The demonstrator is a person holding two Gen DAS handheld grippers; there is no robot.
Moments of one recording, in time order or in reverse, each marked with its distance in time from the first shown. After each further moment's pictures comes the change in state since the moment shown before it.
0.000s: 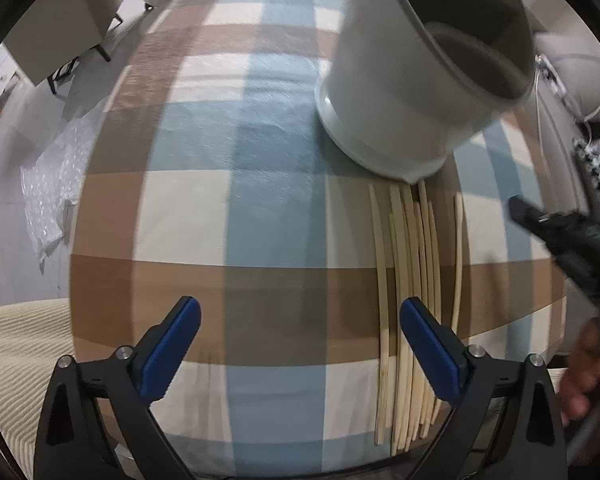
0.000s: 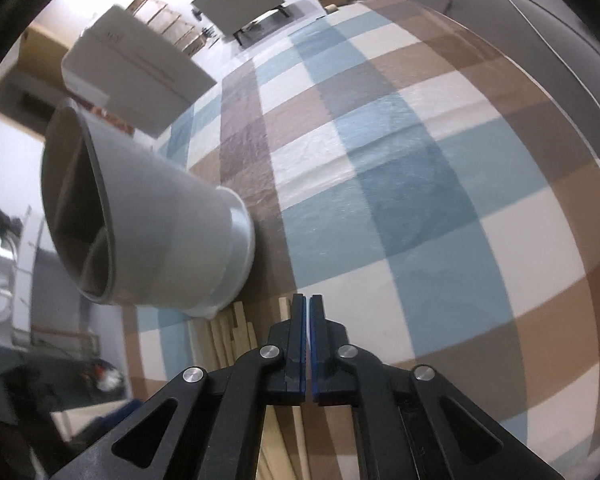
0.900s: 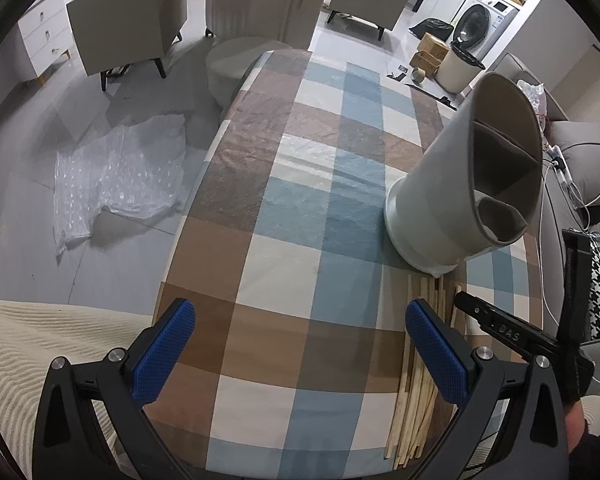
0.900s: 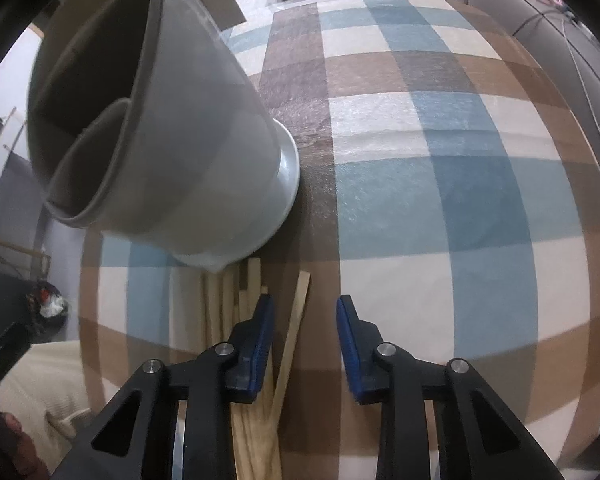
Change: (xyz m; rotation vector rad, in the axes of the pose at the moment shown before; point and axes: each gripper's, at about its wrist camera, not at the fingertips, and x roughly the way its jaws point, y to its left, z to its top) left arm -0.061 0.057 0.007 -0.199 -0.211 -0.006; right arm 0.058 0.054 -0.003 -0.304 0.125 -0.182
